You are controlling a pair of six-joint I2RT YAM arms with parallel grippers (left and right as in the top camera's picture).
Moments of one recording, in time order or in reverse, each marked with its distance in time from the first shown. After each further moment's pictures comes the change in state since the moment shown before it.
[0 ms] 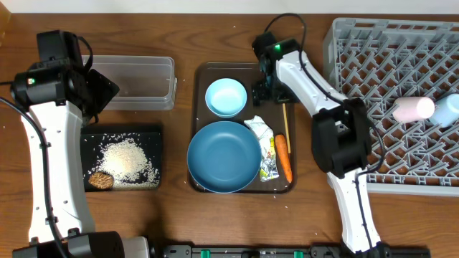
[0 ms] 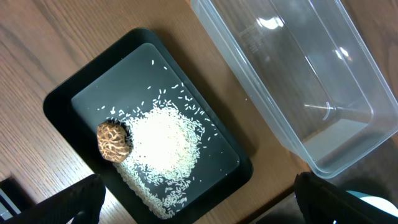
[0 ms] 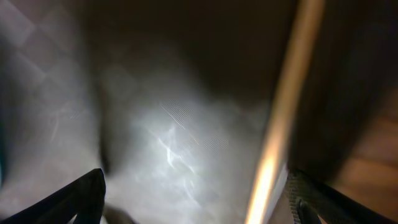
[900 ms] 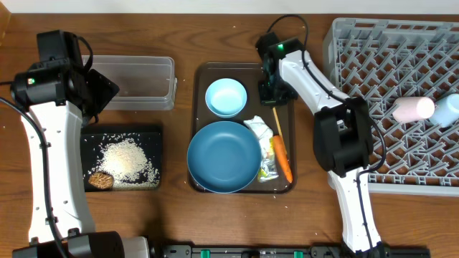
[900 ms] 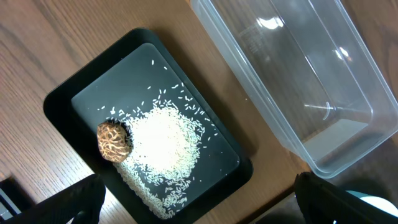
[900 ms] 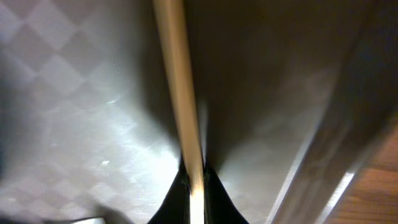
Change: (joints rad) left arm 0.000 0.000 0.000 0.000 0.000 0.000; right arm -0.026 0.002 -0.001 -0.006 -0.032 -0.011
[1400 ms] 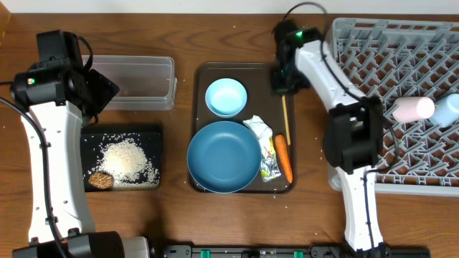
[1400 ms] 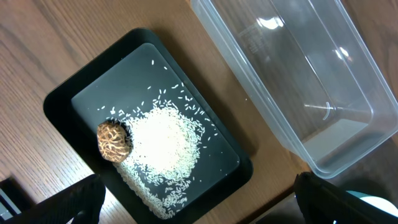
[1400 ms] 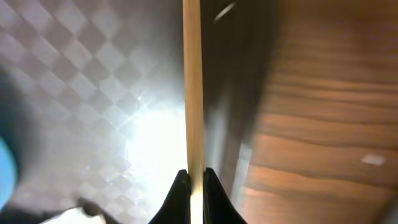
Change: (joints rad) left arm 0.000 0.000 0.000 0.000 0.000 0.000; right arm -0.090 -0.017 0.110 -0.044 -0.020 -0.048
